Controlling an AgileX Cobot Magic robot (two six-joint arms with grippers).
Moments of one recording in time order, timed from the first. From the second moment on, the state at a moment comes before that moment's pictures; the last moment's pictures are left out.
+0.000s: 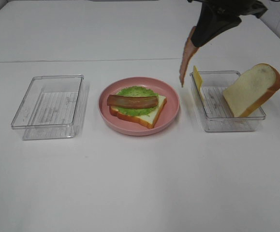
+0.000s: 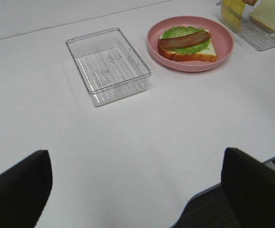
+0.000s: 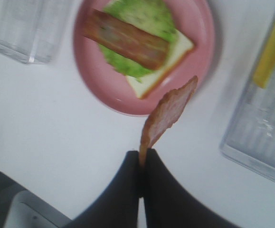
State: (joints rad) left arm -0.29 -0.01 -0.51 -0.03 1.04 0.09; right arm 0.27 1.81 -1.66 0.44 1.16 -0.15
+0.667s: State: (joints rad) left arm -0.29 -0.01 -0.51 -0.03 1.04 0.09; right arm 0.27 2.12 -1.66 1.12 1.02 -0.50
